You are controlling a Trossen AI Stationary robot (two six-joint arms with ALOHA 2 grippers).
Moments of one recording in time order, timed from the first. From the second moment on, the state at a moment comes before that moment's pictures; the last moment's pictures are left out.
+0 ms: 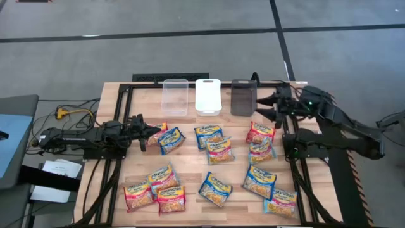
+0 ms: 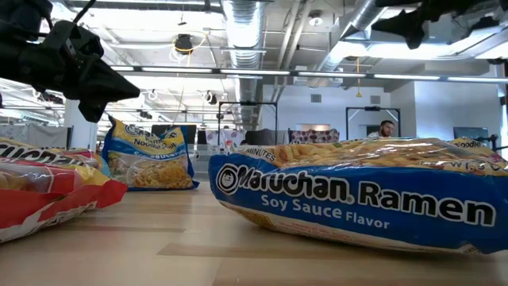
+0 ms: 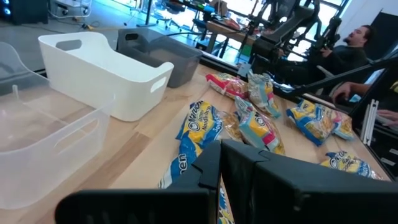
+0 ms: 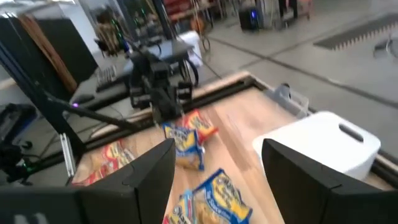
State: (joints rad) left arm 0.03 0.14 0.02 0.06 -0.24 -0.34; right arm -0.43 0.55 0.72 -0.31 -0.23 0.26
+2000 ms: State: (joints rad) left arm 0.03 0.14 0.02 0.06 -0.21 -0.36; right arm -0.15 1.40 1.00 -0.37 -0.21 -0.05
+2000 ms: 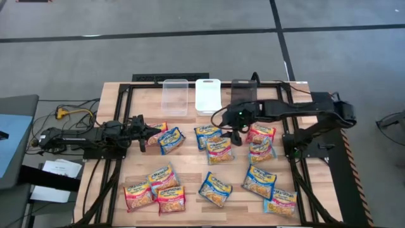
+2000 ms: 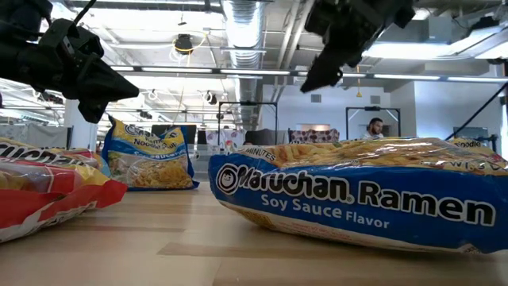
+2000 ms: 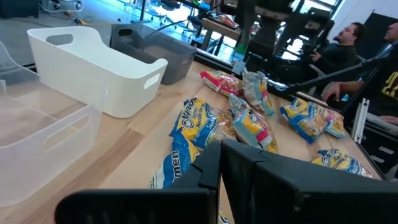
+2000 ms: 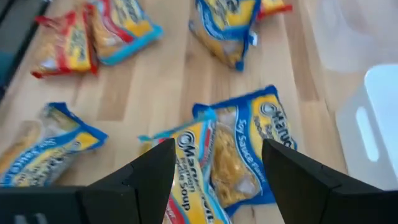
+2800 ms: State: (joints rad) left arm 0.03 0.14 0.02 0.06 -0.21 -0.36; right arm -0.12 1.64 1.00 -0.38 -0.21 0.00
